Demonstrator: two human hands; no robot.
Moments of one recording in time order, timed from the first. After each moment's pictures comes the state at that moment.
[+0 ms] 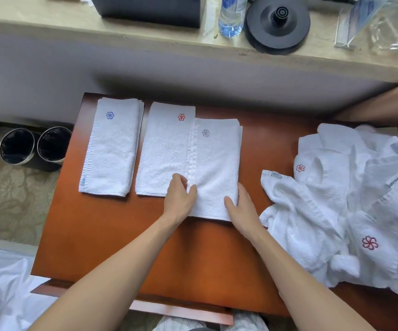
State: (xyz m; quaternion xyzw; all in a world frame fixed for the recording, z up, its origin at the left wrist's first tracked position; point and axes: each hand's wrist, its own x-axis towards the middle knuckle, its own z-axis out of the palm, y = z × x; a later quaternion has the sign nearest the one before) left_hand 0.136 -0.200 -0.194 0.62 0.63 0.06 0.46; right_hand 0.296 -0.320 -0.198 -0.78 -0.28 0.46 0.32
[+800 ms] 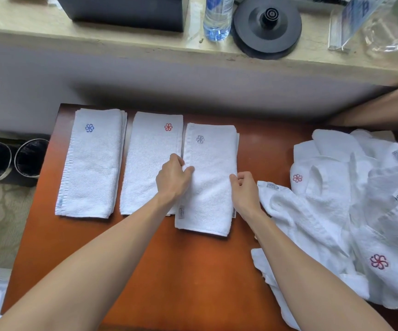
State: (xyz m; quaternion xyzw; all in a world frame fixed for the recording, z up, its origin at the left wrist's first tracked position) left_hand 0.195 -0.109 -0.202 0.72 0.60 0.03 0.35; right_hand 0.349 -0.245 -0.227 -0.84 -0.20 0.36 0.35
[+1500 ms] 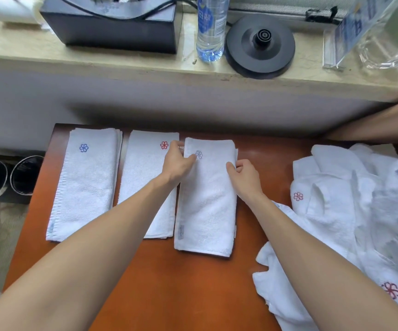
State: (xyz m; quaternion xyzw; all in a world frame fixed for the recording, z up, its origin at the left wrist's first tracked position) left_hand 0.247 -0.038 -0.205 0.60 0.57 0.13 0.54; right_hand 0.400 -0.175 -0.212 -0.85 -0.25 0.34 0.32
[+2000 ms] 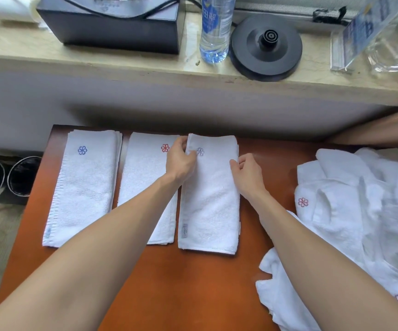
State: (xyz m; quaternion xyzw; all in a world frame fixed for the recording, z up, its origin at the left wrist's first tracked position) left_hand 0.263 -0.026 -0.222 0.61 0.55 0.20 0.53; right_hand 0.415 -0.154 -0.225 -0.86 -0.28 0.31 0.31
